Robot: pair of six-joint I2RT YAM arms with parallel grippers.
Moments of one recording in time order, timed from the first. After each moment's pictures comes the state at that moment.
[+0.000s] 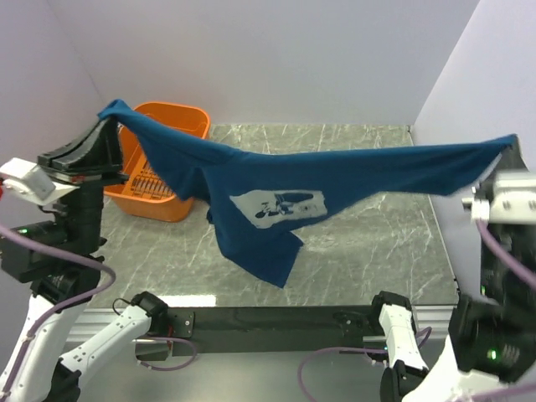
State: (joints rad) left arm -0.51 0.66 1.20 0.24 -0.18 0.00; right arm -0.31 0.74 1.75 -0.57 -0.21 -0.57
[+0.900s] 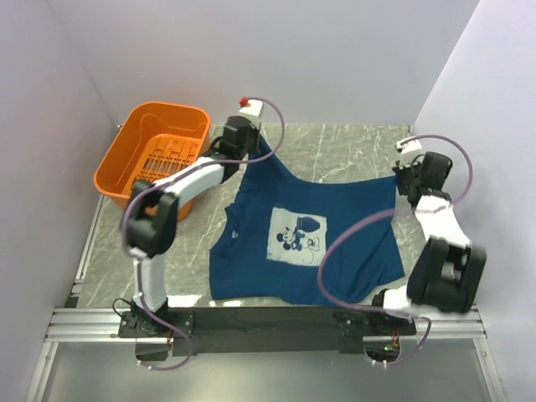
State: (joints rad) left arm -0.51 1.90 1.48 0.17 -0.17 -0.07; right arm -0.33 1.33 0.89 -0.11 -0.24 -0.52
